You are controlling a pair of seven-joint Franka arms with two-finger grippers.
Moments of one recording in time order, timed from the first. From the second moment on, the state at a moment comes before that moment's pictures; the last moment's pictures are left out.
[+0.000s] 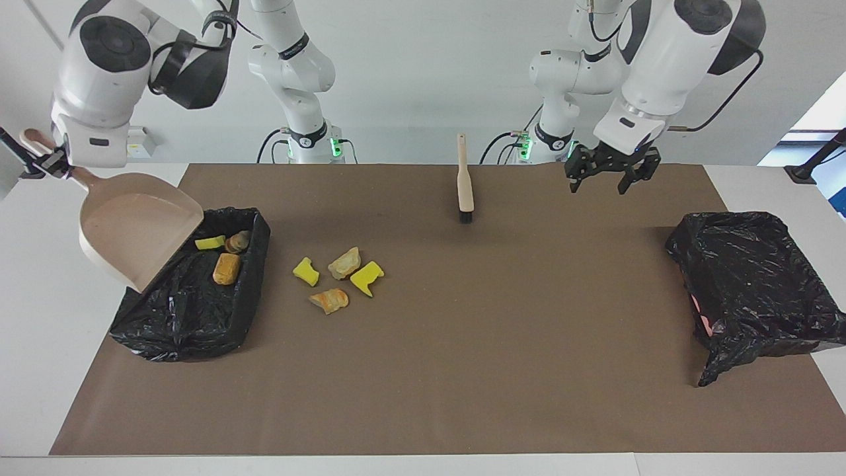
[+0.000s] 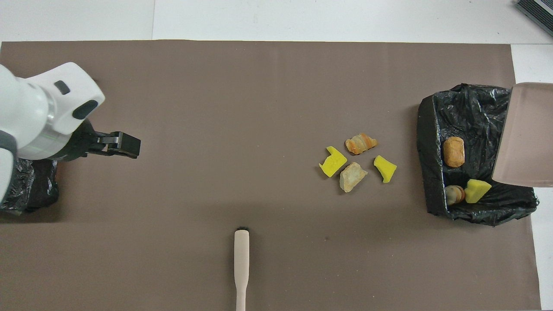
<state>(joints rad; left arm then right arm) -0.22 -0.02 0.00 -1.61 -0.02 1.58 -0.12 -0.31 0.03 0.19 -1.58 -0.72 1.54 -1.20</state>
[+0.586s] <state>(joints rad) -0.09 -0.04 0.01 -1.51 0.00 1.49 0.04 -0.21 -0.03 0.21 -1.57 -0.29 1.39 -0.49</state>
